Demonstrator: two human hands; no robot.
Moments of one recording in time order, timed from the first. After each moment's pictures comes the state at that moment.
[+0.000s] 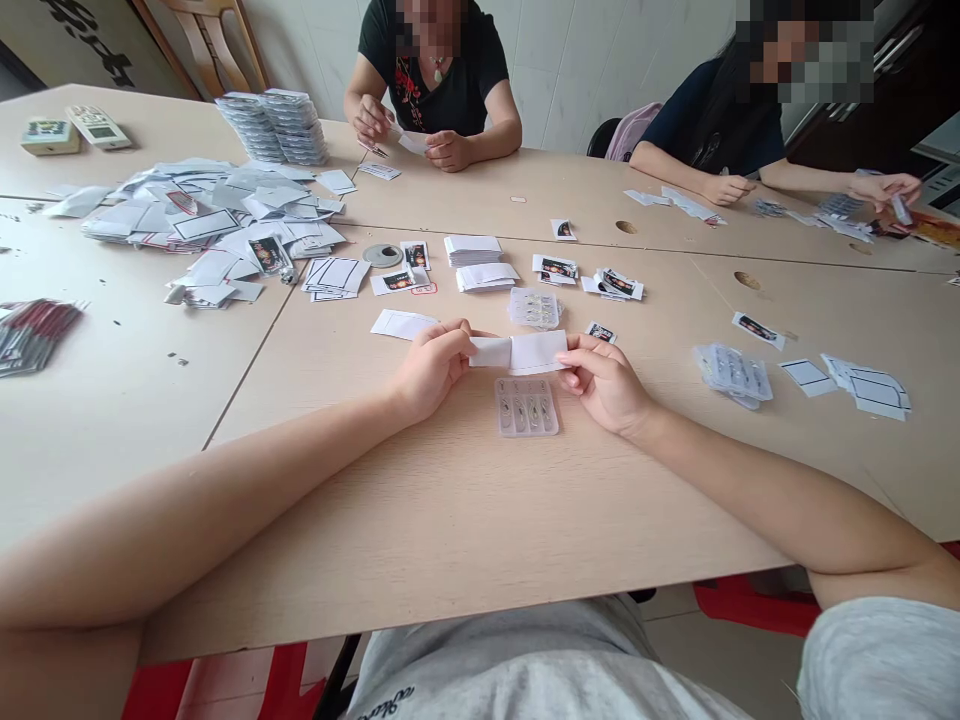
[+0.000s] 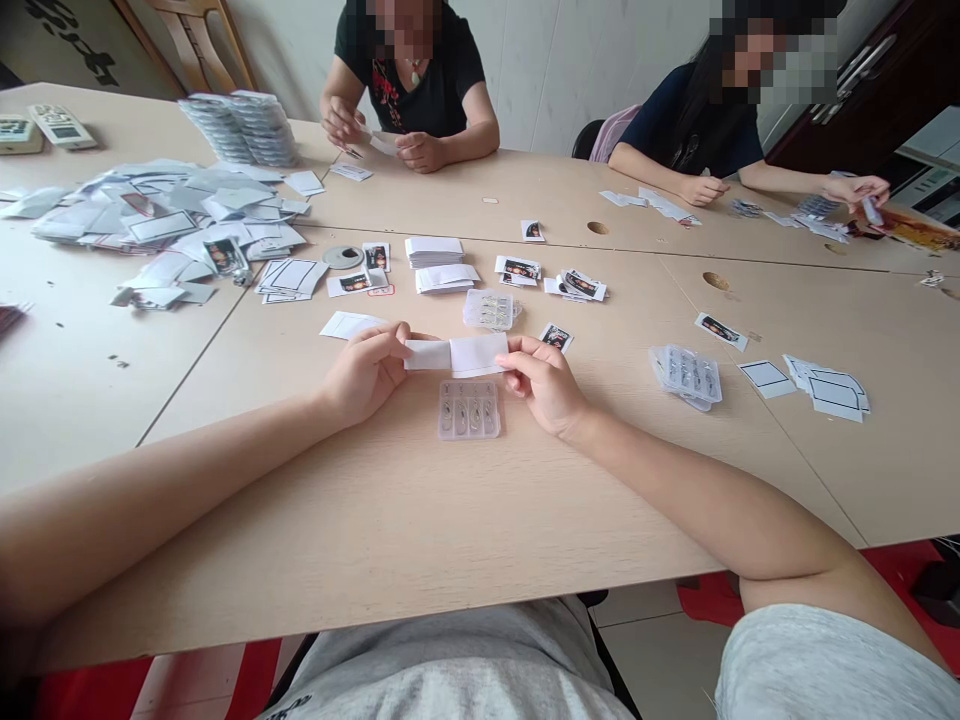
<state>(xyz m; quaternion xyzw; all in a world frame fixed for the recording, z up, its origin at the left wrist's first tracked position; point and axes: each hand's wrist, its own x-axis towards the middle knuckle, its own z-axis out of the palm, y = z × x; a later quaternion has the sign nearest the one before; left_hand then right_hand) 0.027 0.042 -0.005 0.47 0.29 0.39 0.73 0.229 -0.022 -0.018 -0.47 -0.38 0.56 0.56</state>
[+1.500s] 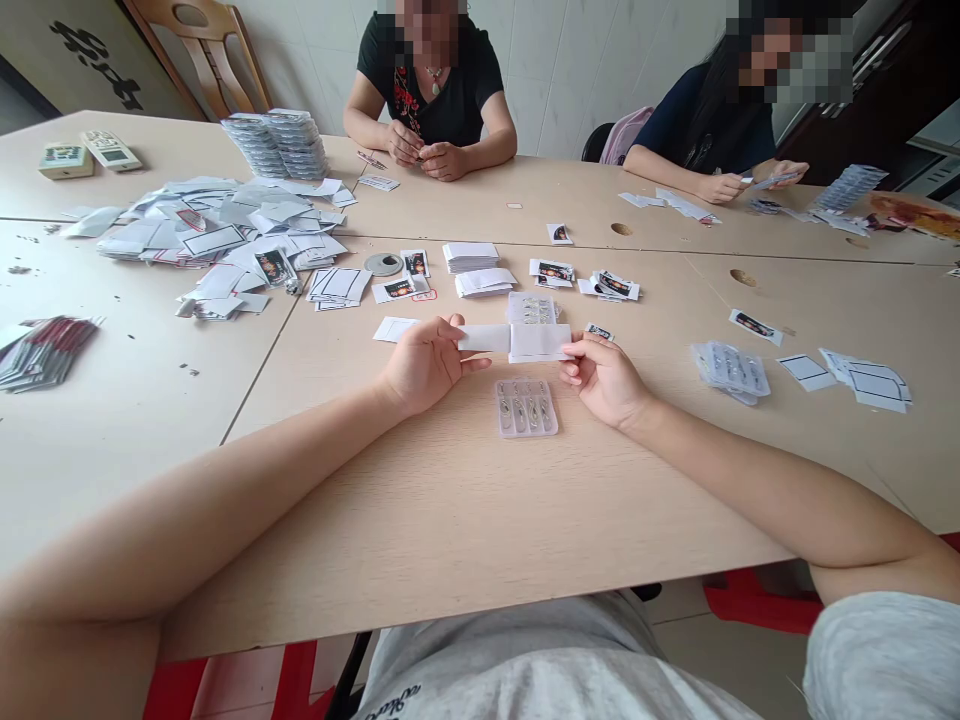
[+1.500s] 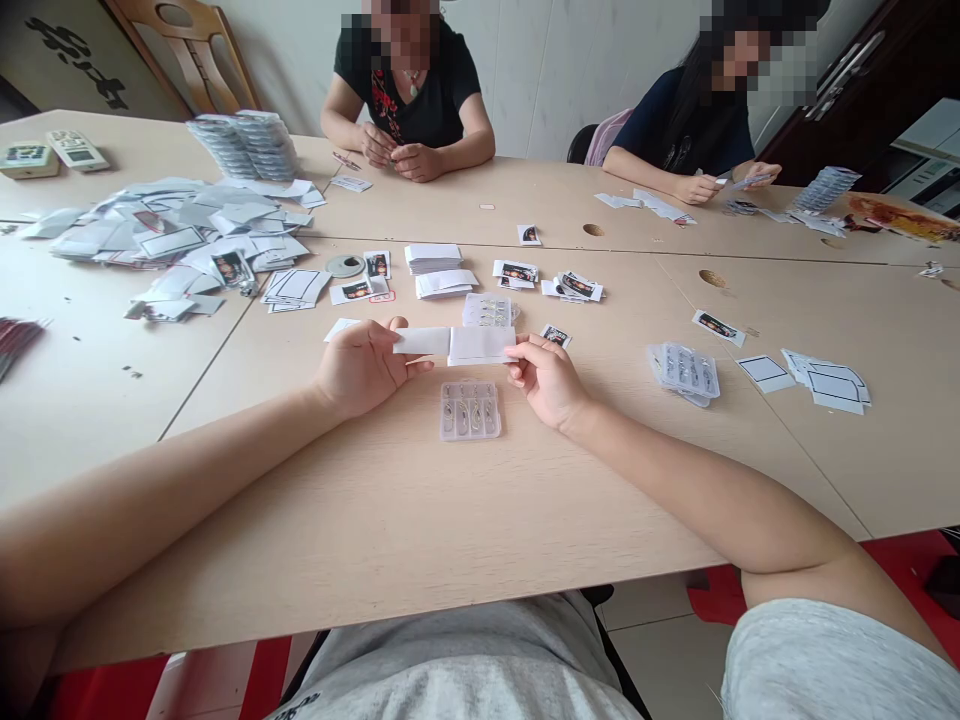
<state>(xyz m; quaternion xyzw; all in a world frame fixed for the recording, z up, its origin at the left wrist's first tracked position) 0.022 0.052 0.002 0.36 0.27 0.39 0.80 0.233 -0.014 -0.022 -0.44 -0.30 0.58 0.61</state>
